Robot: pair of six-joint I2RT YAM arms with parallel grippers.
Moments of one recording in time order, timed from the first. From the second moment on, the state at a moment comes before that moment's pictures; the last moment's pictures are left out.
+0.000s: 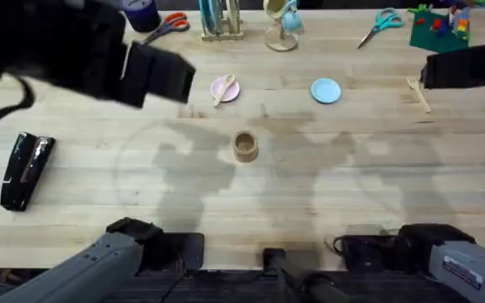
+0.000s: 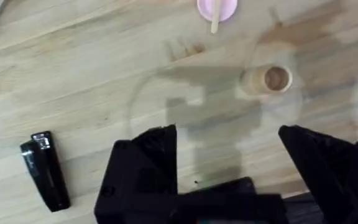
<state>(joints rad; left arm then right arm) -0.28 1.14 1.67 -1.58 -0.04 0.02 0.00 1.02 1.44 -1.35 -0.02 -0.08</state>
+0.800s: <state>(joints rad) -0.28 0.82 1.64 -1.59 0.28 0.29 0.00 1.02 1.44 -1.35 -0.02 -0.08</state>
